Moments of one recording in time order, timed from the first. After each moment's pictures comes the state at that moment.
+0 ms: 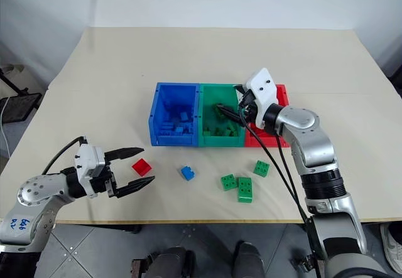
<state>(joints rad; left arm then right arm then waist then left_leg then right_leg) -0.02 0.68 0.19 -0.29 -0.45 0.22 -0.94 -0.72 -0.52 0.06 0.06 0.29 0.39 0.72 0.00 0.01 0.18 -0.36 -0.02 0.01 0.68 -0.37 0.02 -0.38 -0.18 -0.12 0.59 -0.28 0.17</state>
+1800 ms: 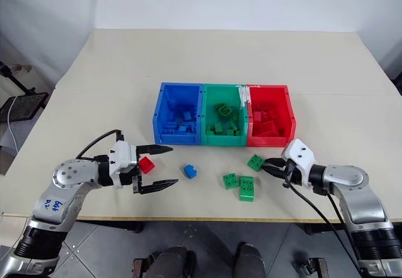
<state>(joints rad) -0.22 0.63 -0.02 -0.20 -0.35 0.15 -1.01 -0.20 -0.77 -0.06 0.01 0.27 0.27 1.01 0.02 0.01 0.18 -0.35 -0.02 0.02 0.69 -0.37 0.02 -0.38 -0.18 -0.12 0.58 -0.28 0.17</state>
